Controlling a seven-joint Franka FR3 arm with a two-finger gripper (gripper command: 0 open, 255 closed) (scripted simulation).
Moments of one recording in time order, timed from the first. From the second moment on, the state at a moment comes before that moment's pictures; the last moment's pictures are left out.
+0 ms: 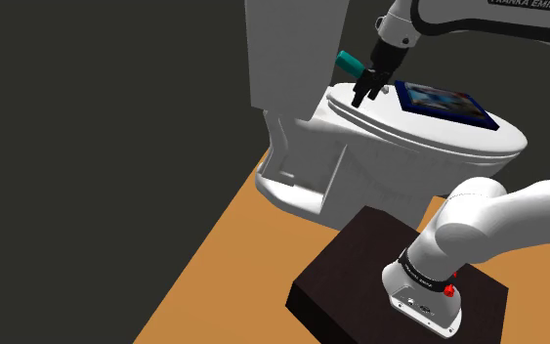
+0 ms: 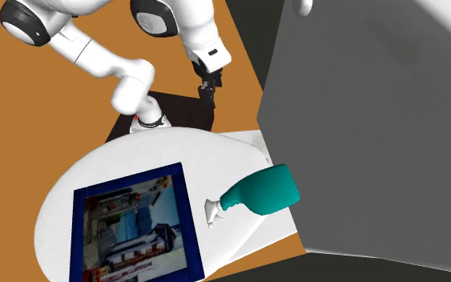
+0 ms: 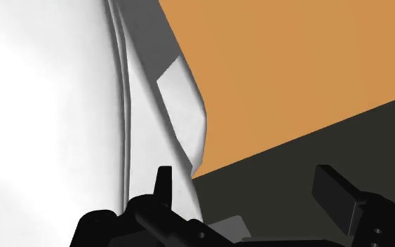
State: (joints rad) arm -0.01 -0.73 -0.15 -2.33 -0.10 1.75 -0.09
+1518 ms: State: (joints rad) arm 0.13 -0.09 -0.86 -1.76 0.30 1.89 -0.99
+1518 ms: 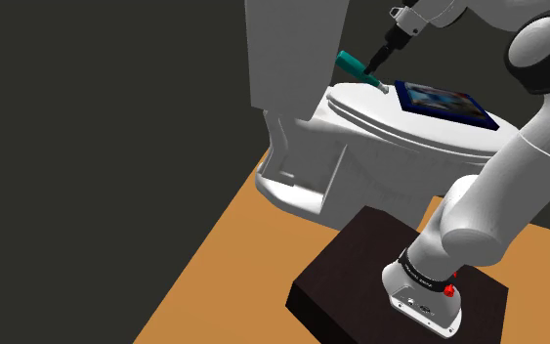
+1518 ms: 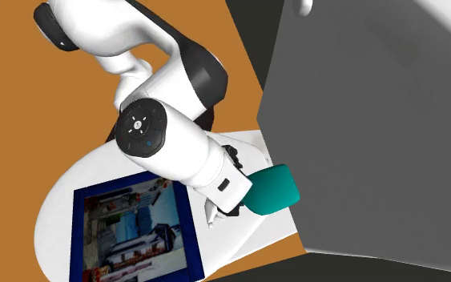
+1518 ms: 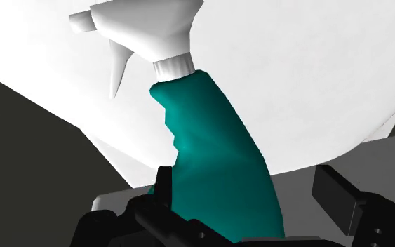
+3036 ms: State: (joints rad) arm 0.12 -0.04 -0.89 -1.79 0.35 1.93 -1.06
